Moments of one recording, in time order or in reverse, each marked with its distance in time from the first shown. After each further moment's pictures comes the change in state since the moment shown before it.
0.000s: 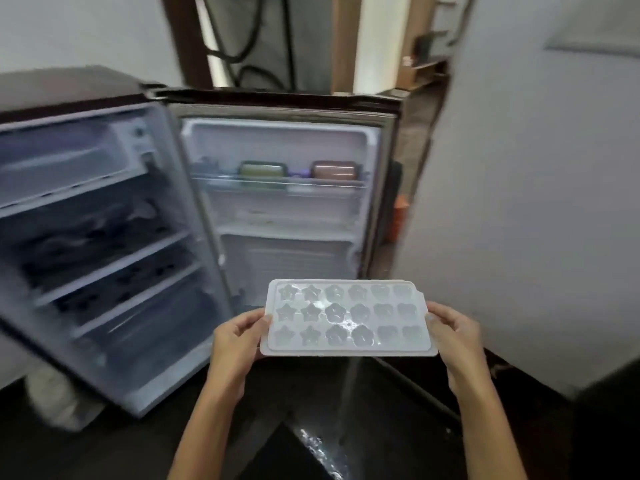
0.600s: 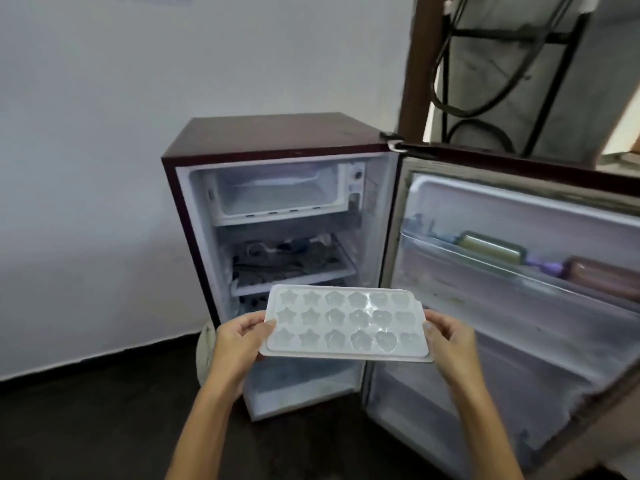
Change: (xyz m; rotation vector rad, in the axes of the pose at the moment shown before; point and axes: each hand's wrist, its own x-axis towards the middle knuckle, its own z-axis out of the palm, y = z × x) left_hand 0.070 0.060 -0.235 -0.058 0.550 0.104; right_hand 0.047 -0.029 0.344 -0.089 -0.576 -0.211
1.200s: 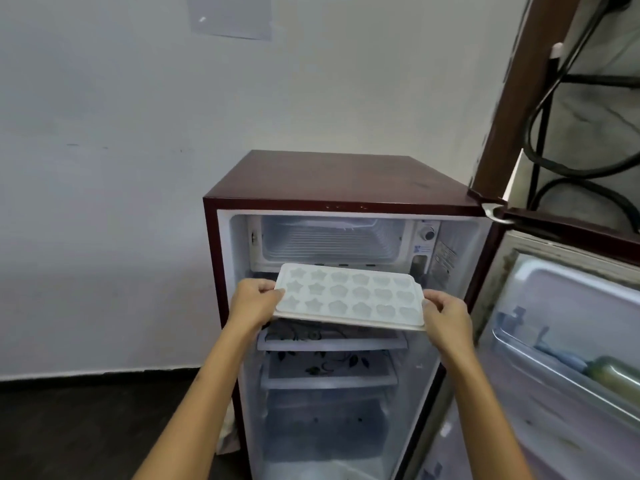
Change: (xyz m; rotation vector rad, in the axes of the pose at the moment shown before) left_hand 0.211 0.066 -0.020 0.226 0.227 0.110; right_hand 0.198 -0.052 0.151 -0.251 -0.064 -0.176
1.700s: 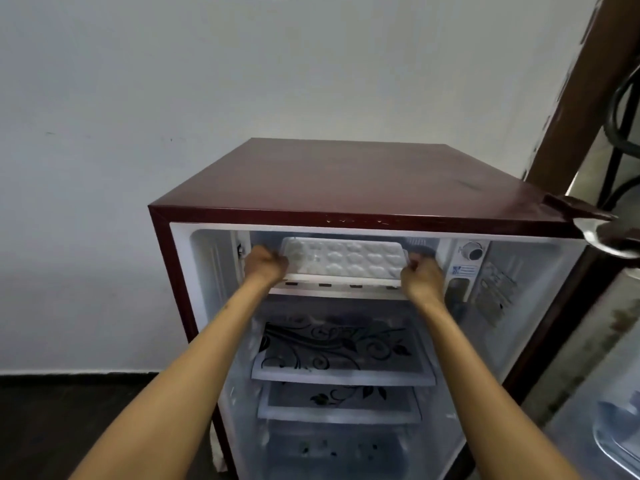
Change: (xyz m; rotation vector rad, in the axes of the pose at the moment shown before) left_hand 0.187 0.004 0.055 0.278 0.194 -0.028; right_hand 0.171 -0.012 0.118 -0.219 -0.080 -0.016
